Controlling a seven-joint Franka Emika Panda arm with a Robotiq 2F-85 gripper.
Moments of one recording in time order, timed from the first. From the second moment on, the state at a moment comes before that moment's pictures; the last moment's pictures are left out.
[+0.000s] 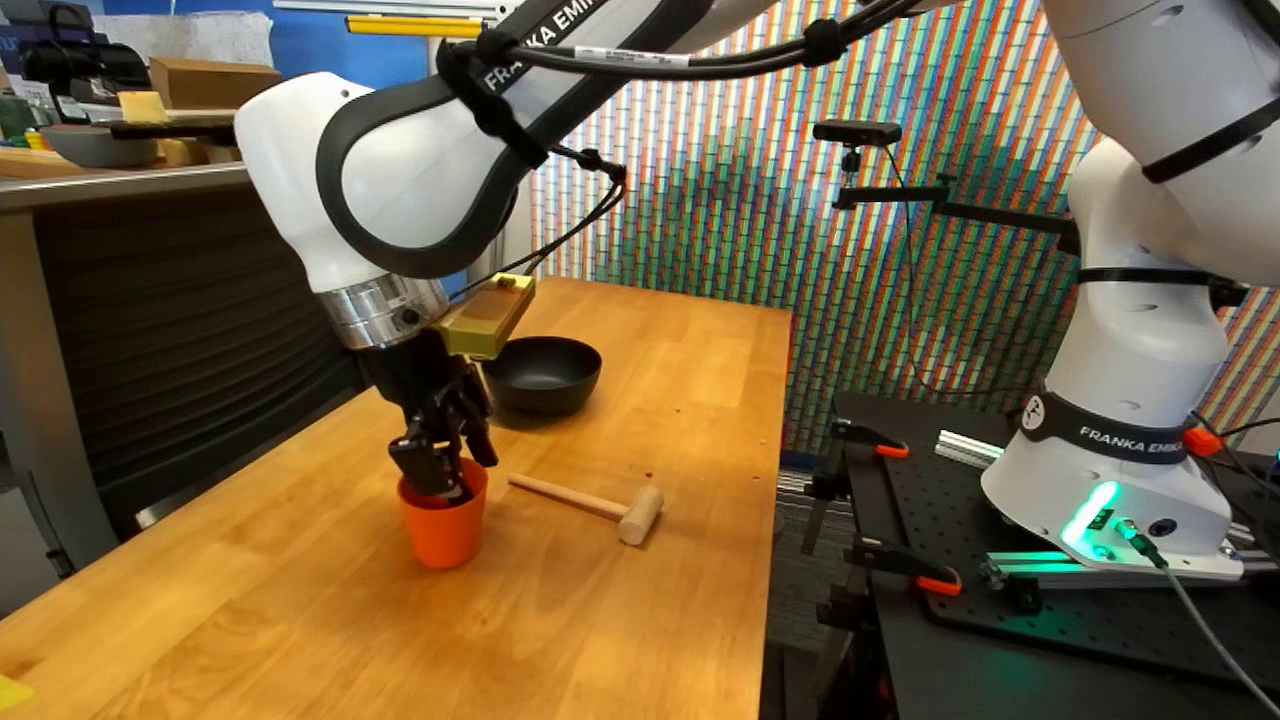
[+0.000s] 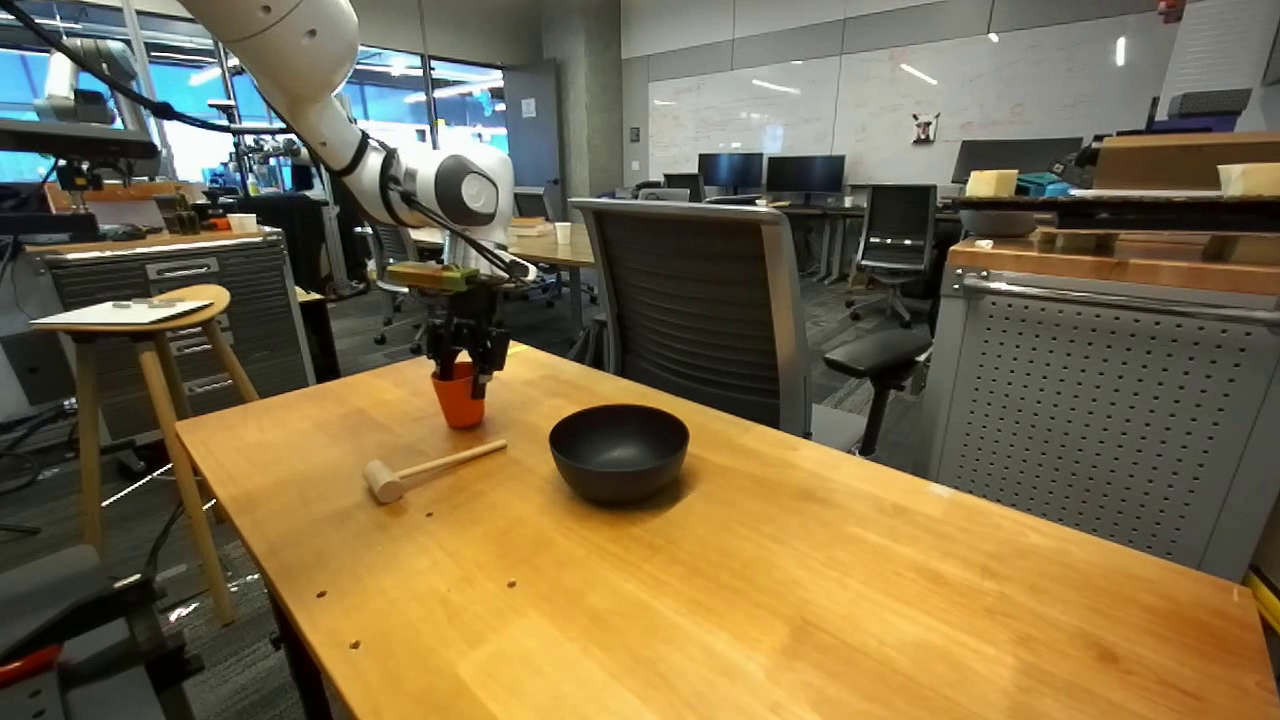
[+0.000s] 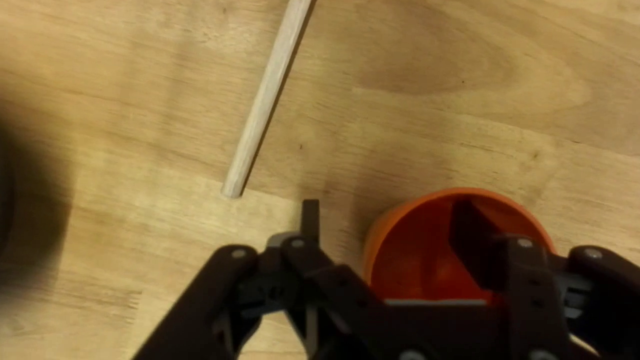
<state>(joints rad) 0.26 0.76 0.10 -1.51 -0.07 1.97 0.14</state>
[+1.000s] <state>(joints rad) 0.16 0.59 0.08 -1.63 0.05 1.99 0.18</state>
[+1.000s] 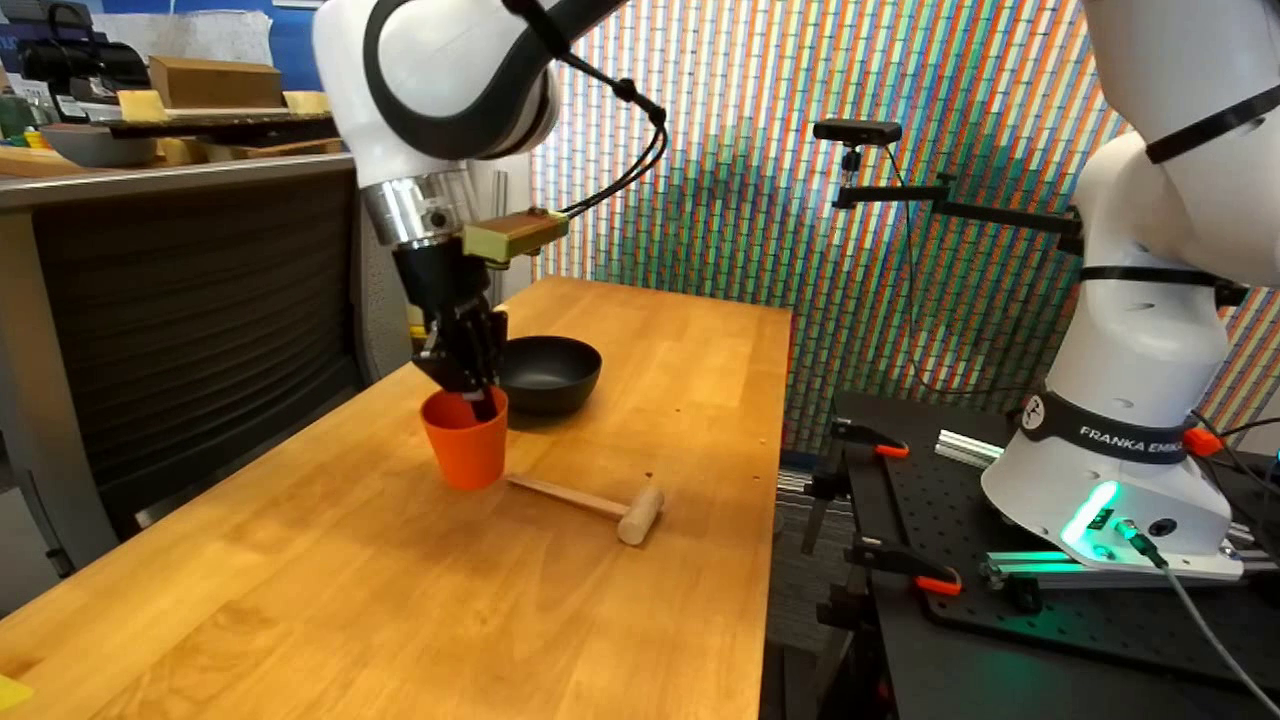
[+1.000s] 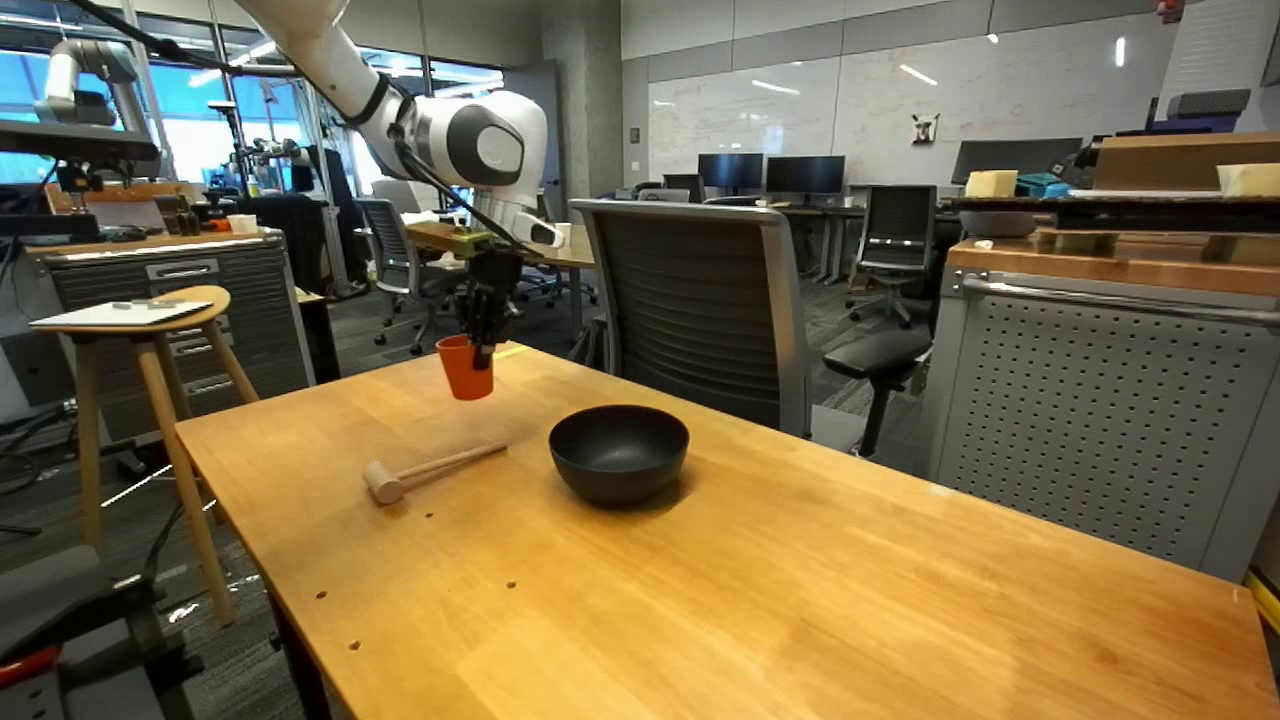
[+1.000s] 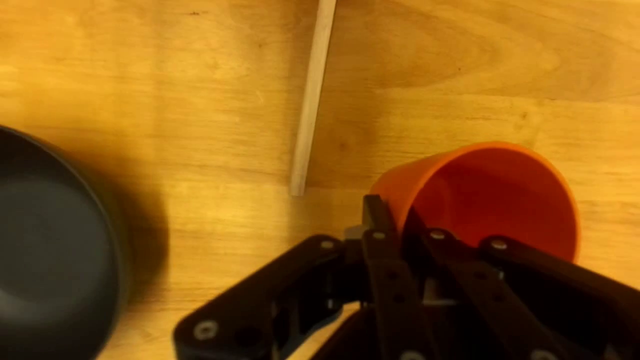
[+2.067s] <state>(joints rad) 0.01 0.21 -0.09 -2.10 0.03 2.36 0.60</state>
